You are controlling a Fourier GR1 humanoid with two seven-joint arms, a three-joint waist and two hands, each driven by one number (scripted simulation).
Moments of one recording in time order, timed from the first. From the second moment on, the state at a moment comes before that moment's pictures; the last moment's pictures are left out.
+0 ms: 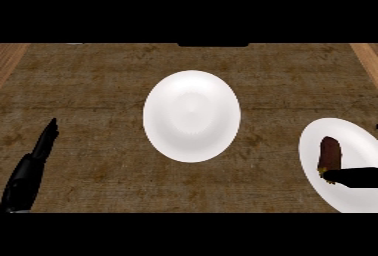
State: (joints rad) left arm 0.10 0.48 -0.10 -1.49 0.02 0.20 -0.13; right arm 0.04 -0.59 -0.01 -1.81 0.22 -0.09 1.02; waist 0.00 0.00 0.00
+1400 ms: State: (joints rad) left arm 0.09 0.35 0.06 -1.48 -0.13 0.06 -0.13; right arm -0.04 -0.37 -0.09 -1.52 0.35 0.05 0.78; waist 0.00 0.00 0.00
